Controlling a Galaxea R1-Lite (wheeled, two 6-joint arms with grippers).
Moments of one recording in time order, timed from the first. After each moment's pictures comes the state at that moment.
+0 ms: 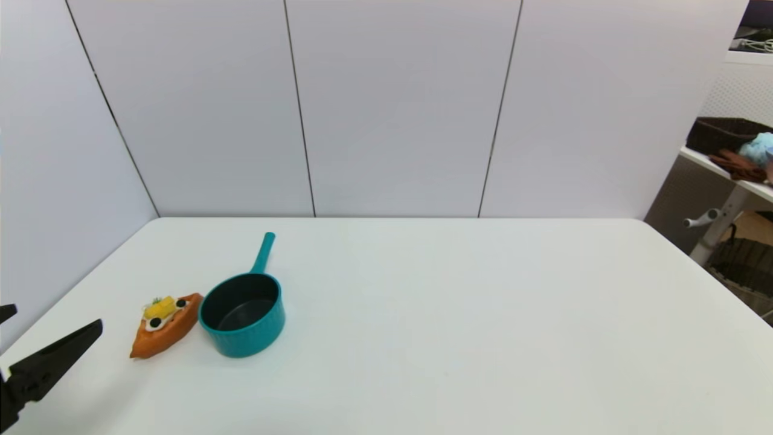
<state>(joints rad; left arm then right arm) 0.02 0.73 -0.42 -0.08 -0.11 0.11 0.00 0.00 0.00 0.00 -0.02 0.04</state>
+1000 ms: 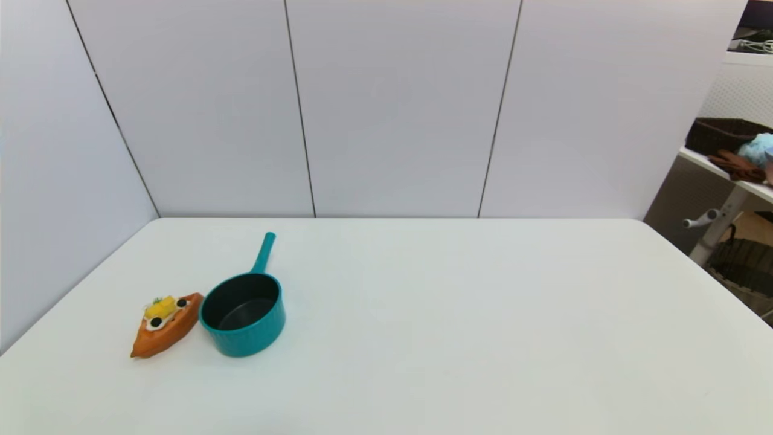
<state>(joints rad) 0.00 0.00 0.00 0.00 -0.03 0.08 0.00 0.00 0.00 0.00 -0.02 0.04</state>
